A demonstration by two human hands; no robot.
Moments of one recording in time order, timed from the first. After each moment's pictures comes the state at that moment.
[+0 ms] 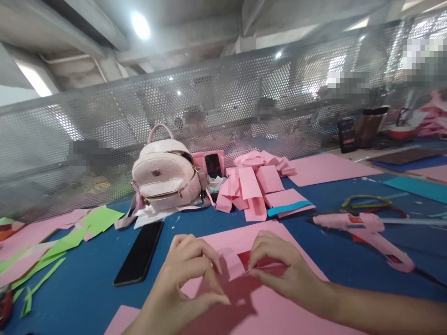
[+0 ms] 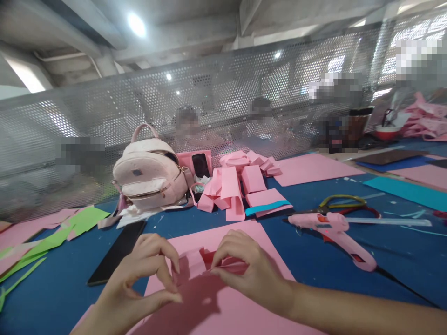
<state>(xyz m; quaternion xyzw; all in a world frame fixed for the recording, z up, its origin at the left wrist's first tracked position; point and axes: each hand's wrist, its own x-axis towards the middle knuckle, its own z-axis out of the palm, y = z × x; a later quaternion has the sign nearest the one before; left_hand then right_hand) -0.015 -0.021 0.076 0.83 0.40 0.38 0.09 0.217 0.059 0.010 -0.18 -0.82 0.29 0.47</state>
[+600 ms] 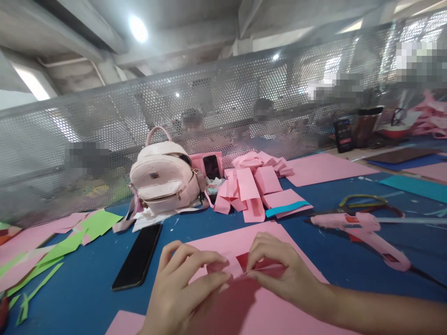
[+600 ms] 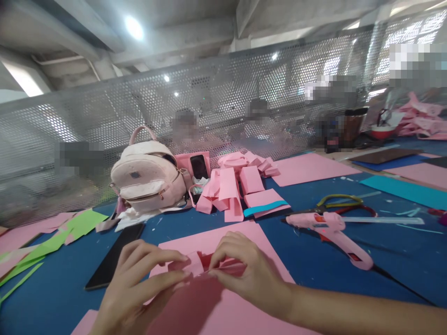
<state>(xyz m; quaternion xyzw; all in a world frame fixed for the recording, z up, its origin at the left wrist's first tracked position) -0.017 -0.021 0.069 0.86 0.36 0.33 -0.15 0.217 0.055 0.013 -0.18 -0.81 0.32 0.46</state>
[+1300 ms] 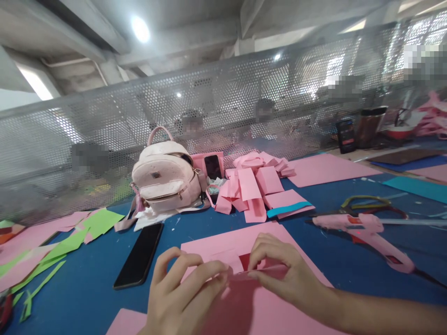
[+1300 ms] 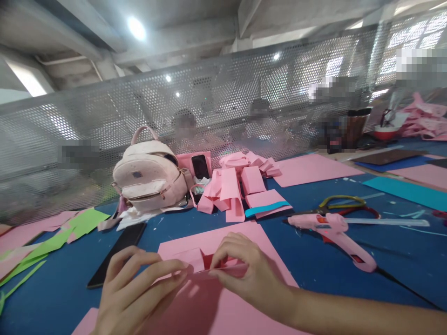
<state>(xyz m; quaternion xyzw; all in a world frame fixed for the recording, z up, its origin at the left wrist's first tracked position) 0.002 -0.020 0.053 0.77 0.35 0.45 -0.29 0.215 0.050 0.017 -0.21 -0.79 0.34 0.46</state>
